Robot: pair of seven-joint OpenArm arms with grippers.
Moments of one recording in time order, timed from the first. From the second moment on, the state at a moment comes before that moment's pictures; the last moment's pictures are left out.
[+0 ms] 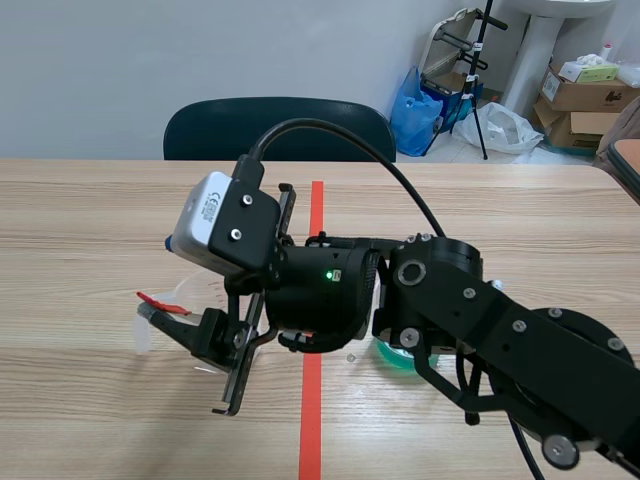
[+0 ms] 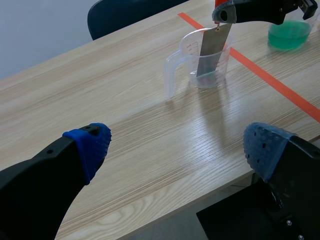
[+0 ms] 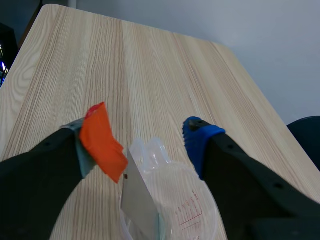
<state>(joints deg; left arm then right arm) 80.4 -15.4 -30.2 99.9 5.9 -21.4 -62.4 8.6 13.8 -41.2 81.8 -14.5 33.9 23.3</state>
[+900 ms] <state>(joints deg) 80.4 -15.4 -30.2 99.9 5.9 -21.4 -62.4 8.6 15.5 -41.2 83.9 -9.9 33.9 19.1</state>
